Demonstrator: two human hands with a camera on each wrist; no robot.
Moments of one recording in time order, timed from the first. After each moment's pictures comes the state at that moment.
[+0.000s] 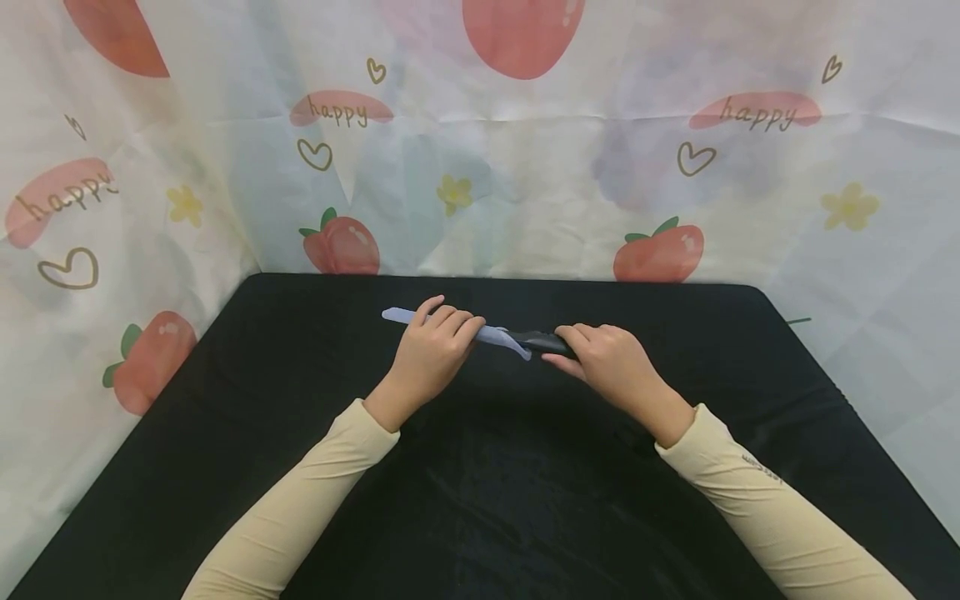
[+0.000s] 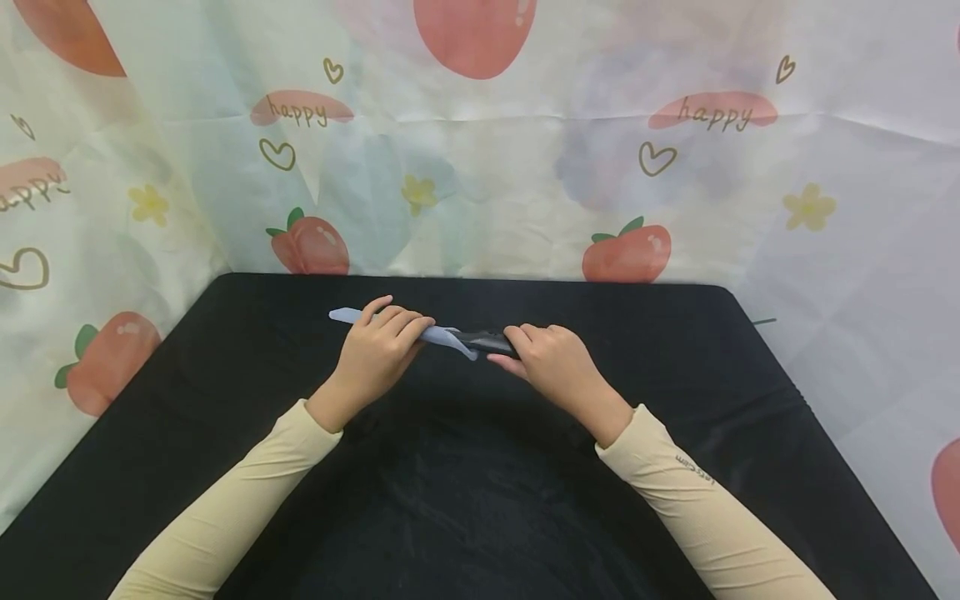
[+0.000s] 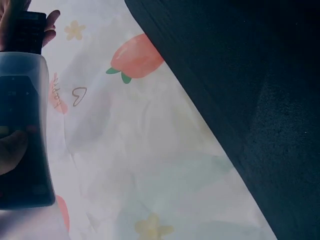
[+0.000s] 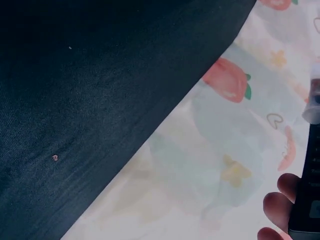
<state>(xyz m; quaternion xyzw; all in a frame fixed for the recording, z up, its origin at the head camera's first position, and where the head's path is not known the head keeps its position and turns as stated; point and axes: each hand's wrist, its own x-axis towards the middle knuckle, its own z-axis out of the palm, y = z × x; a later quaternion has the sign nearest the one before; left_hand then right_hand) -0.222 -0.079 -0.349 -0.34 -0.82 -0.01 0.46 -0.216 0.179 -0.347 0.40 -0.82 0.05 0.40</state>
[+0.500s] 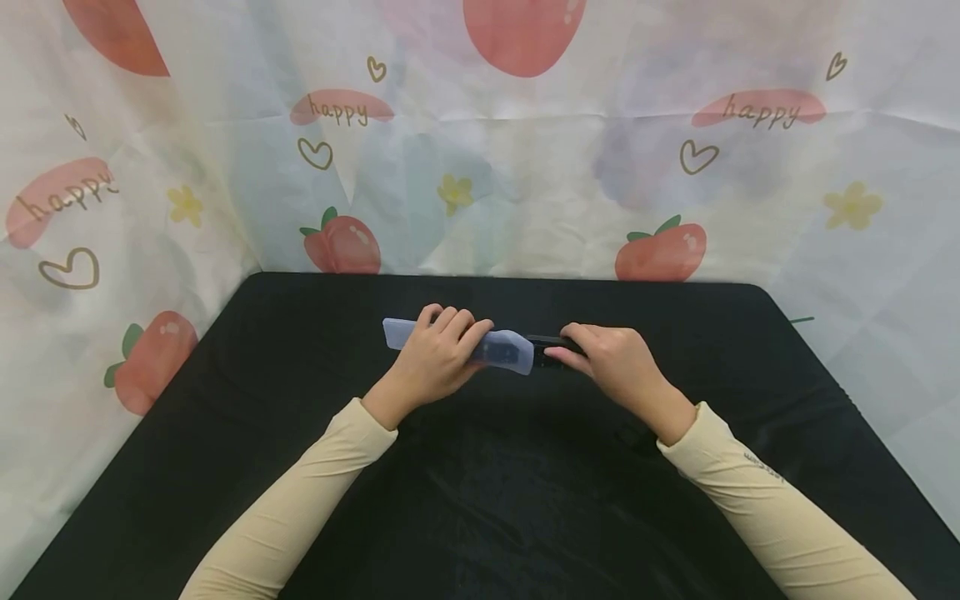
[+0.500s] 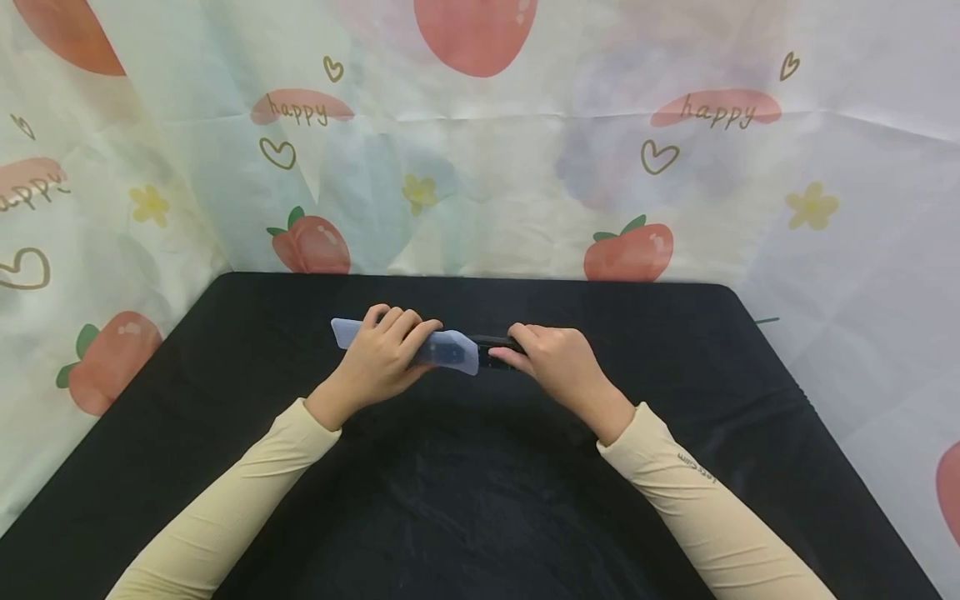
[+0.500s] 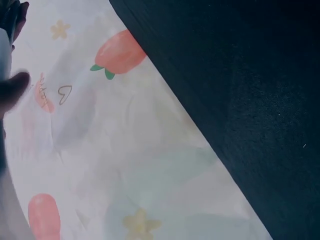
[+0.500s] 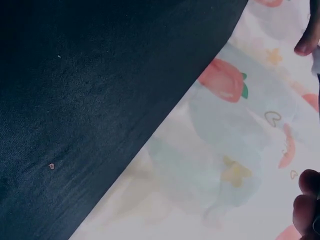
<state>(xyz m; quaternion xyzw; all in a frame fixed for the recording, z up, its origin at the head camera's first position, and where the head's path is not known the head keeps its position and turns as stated) -0.226 -0.082 -0.355 -0.39 -0.83 0.02 0.41 -0.216 0.180 -0.345 0.41 -0.82 0.11 0.40</state>
